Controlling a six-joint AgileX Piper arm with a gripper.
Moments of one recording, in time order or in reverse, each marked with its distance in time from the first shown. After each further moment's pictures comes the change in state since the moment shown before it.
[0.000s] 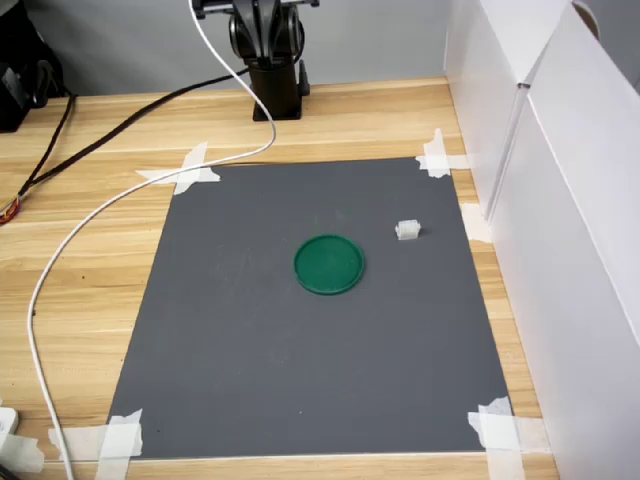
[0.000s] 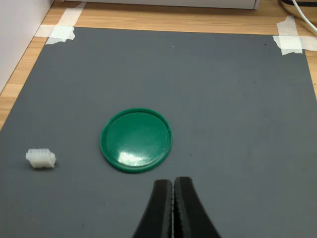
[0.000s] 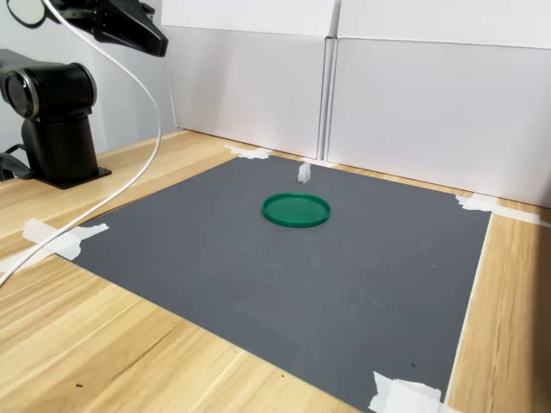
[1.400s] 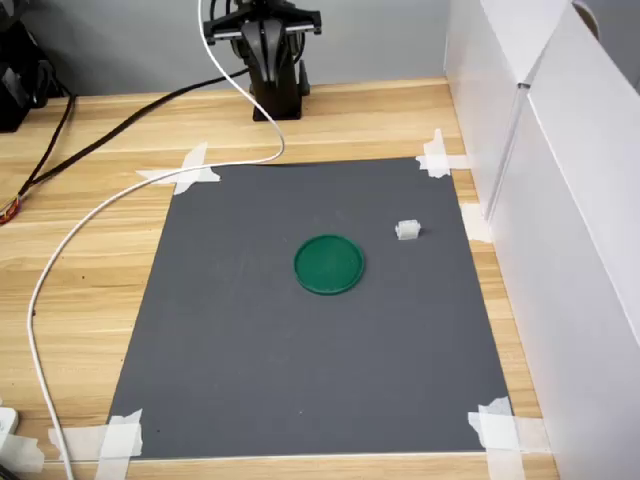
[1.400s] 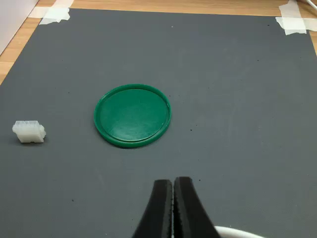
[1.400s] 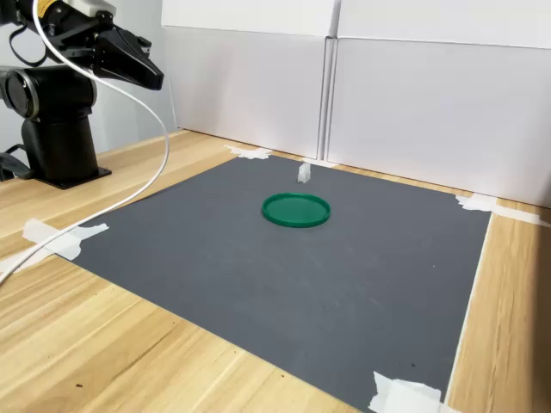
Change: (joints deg) arm 0.0 -14.5 11.7 -0.3 0.0 0.0
